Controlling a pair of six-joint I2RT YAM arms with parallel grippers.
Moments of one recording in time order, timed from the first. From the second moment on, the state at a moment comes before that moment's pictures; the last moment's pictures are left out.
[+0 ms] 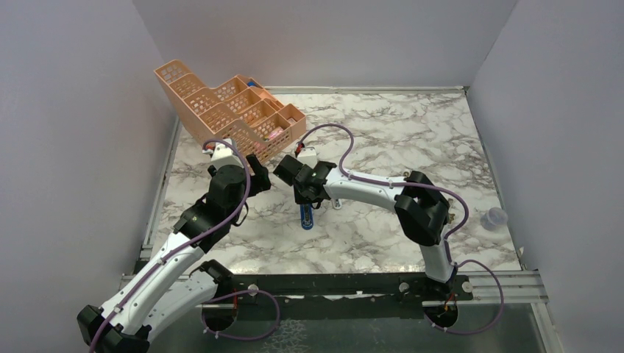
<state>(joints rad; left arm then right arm) -0.60 0.74 0.73 -0.40 -0.49 -0.57 1.04 2.02 1.57 -0.68 0.40 0.81</state>
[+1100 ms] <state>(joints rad) -0.60 0.74 0.72 -0.40 -0.49 -0.57 1.02 2.02 1.55 -0.65 0.38 0.78</state>
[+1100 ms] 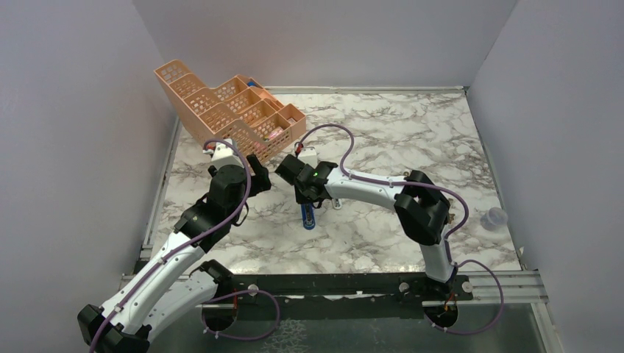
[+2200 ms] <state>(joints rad) -0.60 0.74 0.72 -0.40 -0.49 -0.57 1.01 1.98 1.48 -0.60 0.38 0.69</state>
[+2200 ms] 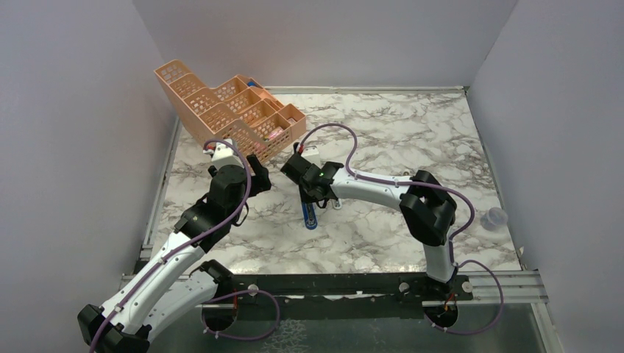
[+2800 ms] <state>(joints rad) -0.60 0.75 0.72 -0.40 -0.49 -0.57 1.01 1.95 1.47 -0.55 0.36 0.65</state>
